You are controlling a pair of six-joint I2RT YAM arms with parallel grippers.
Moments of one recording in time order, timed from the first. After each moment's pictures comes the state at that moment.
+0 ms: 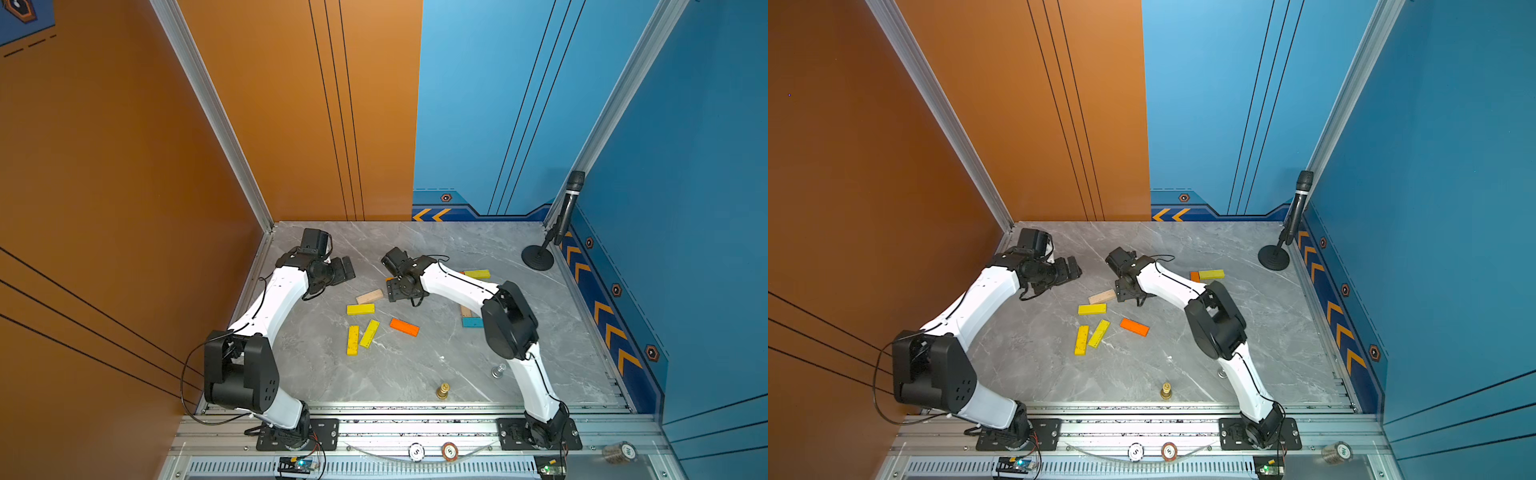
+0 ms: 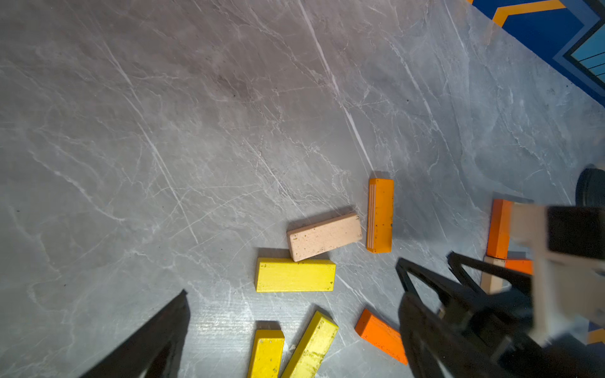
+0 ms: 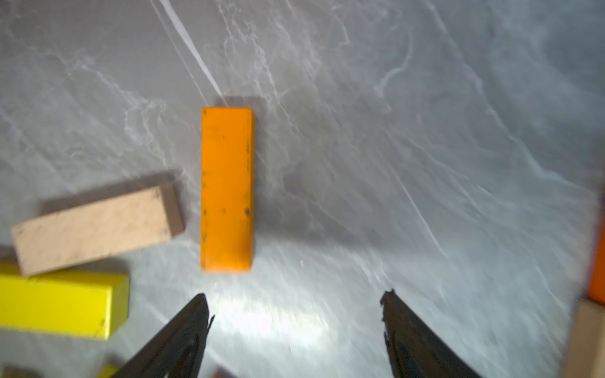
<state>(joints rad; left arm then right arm) -0.13 1.53 1.26 -0.73 0.13 -0.49 0.78 2.13 1.76 -0.82 0.23 0.52</state>
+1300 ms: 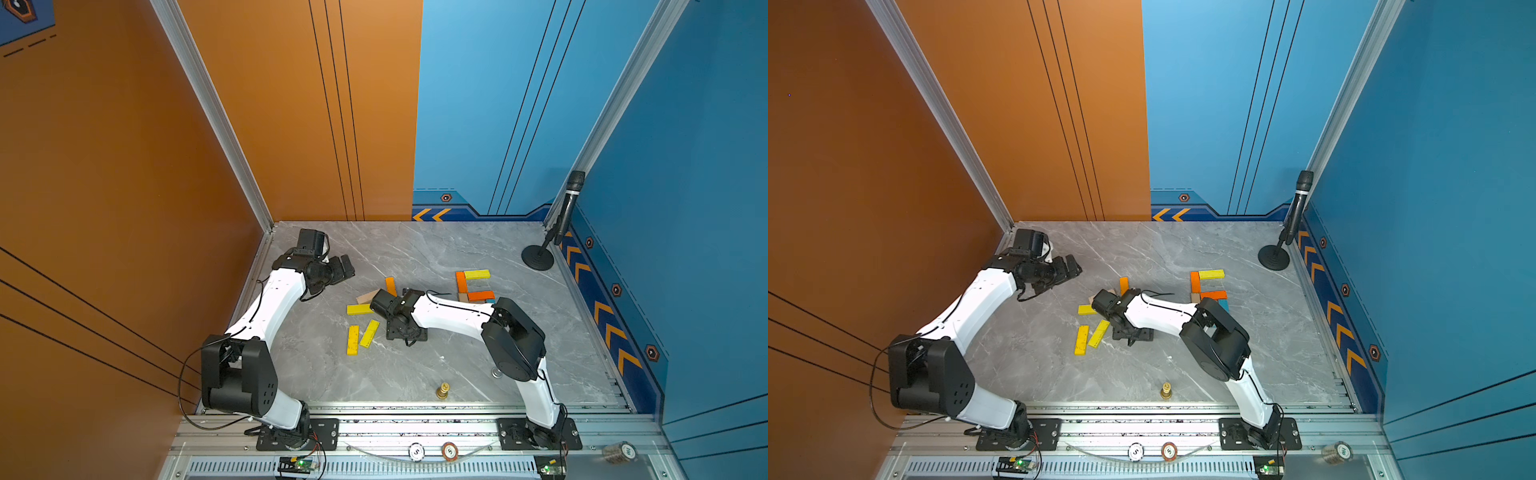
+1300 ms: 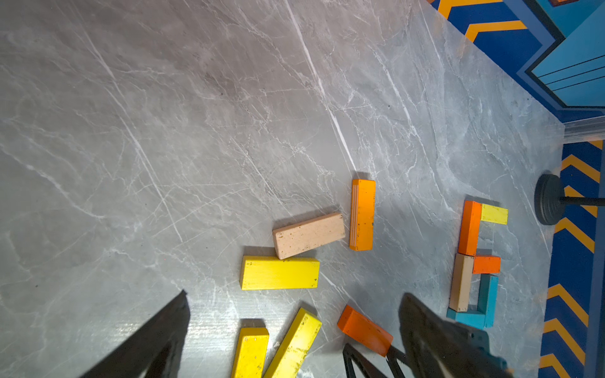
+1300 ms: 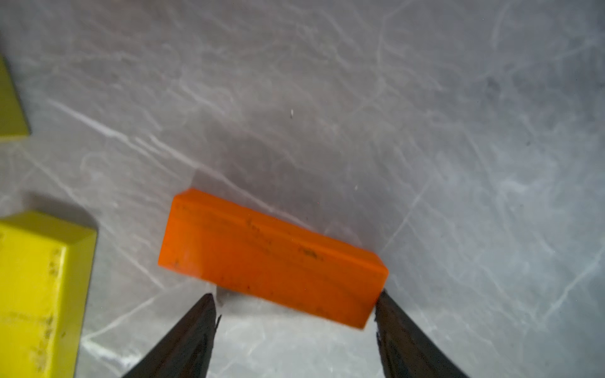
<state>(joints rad) -0.11 1.51 1.24 -0.70 0.18 -0.52 0.95 2.12 1.57 -0.89 0.22 1.01</state>
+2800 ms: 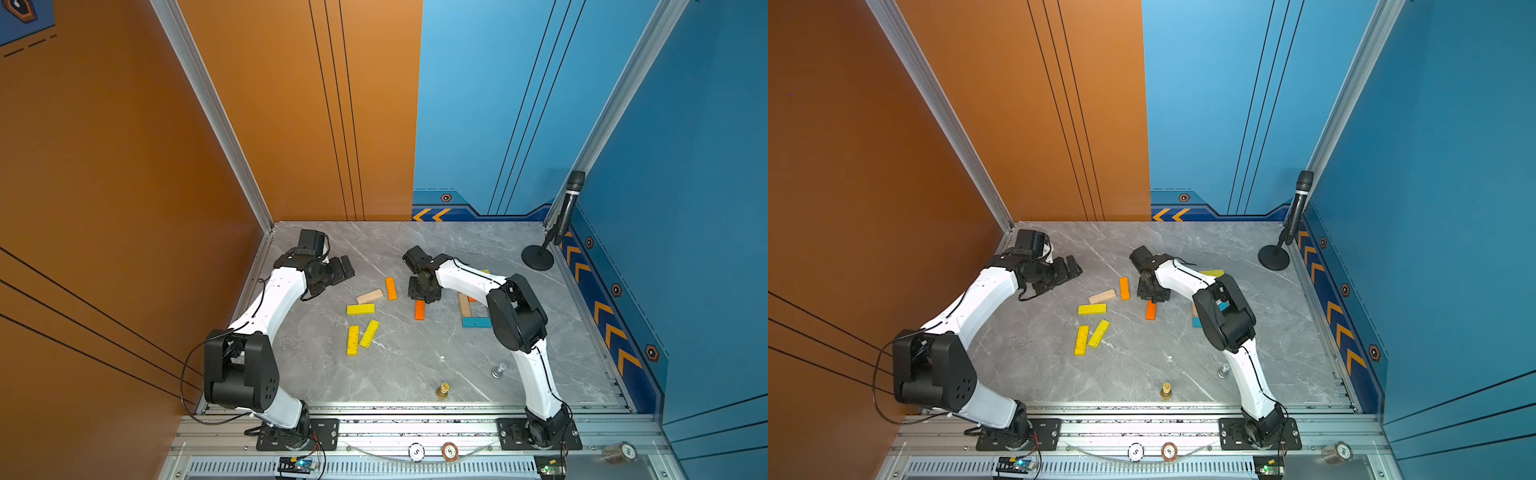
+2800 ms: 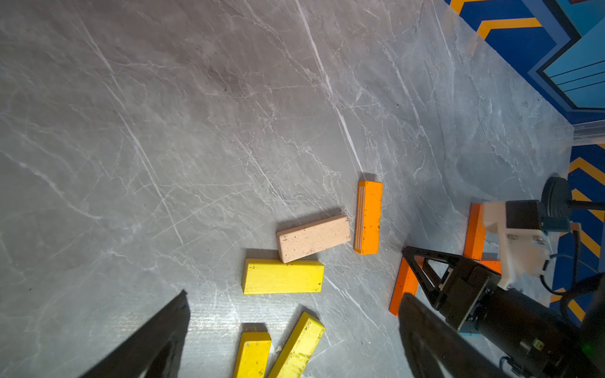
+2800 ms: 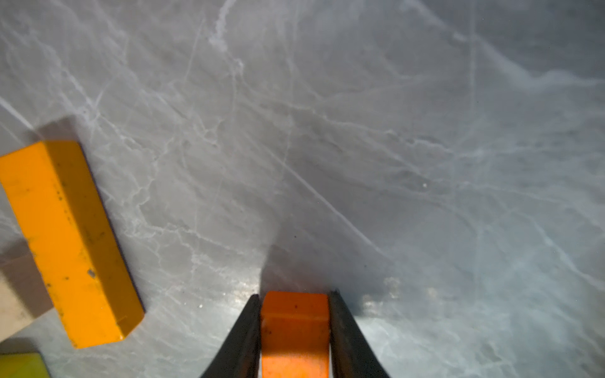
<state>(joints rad) -0.10 1.54 1.24 -0.70 0.19 -0.52 0.62 2.22 1.73 -0.79 0.08 0.78</state>
